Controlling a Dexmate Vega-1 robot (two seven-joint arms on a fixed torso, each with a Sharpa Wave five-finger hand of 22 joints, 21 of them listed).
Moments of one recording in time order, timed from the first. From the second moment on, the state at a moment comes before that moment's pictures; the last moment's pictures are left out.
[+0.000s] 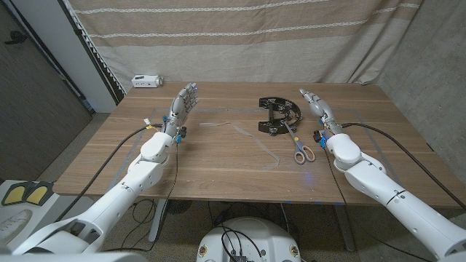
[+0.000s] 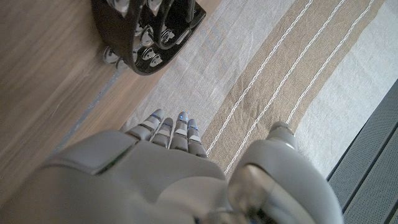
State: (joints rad) left arm 0.85 0.51 0.37 -1.30 -0.56 -0.41 0.01; left_hand 0.10 -0.15 0.47 -0.15 0.30 0.20 -0.22 0.20 0.18 0.18 -0.12 0.20 0.18 0.13 -0.04 0.18 0.17 0.18 -0.04 0.19 0.17; right arm -1.00 -0.67 -0.38 -1.67 0.29 0.10 -0.34; right_hand 0.36 0.06 -0.09 -0.07 0.43 0.06 0.10 0.21 0.18 0.11 0.06 0.23 0.18 -0.02 -0.01 0.18 0.17 0.02 -0.03 0.19 0.17
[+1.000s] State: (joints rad) left arm 0.92 0.54 0.35 -1.38 -0.55 -0.39 0.06; left_hand 0.11 -0.14 0.46 -0.15 0.31 0.20 -0.22 0.20 0.18 0.19 -0.12 0.20 0.18 0.14 -0.04 0.19 0.17 0.18 -0.04 0.19 0.17; right arm -1.06 -0.79 -0.38 -1.85 0.18 -0.11 -0.35; right_hand 0.41 0.08 -0.08 -0.09 0.43 0.02 0.11 0.20 0.18 0.13 0.03 0.22 0.18 -0.04 -0.04 0.18 0.17 0.02 -0.03 0.19 0.17
